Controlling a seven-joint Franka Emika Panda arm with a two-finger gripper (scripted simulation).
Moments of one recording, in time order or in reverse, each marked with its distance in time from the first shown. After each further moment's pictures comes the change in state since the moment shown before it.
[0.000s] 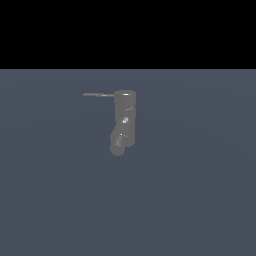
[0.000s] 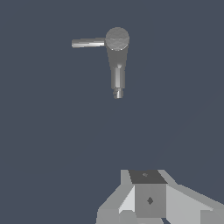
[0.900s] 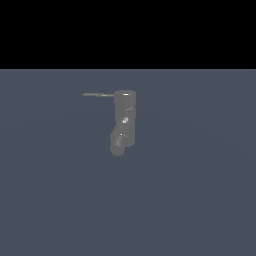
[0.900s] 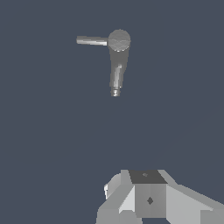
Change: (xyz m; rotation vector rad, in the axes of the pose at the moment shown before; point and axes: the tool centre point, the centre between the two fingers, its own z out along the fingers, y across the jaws) arm -0.008 0.029 -0.024 0.005 -0.001 -0.124
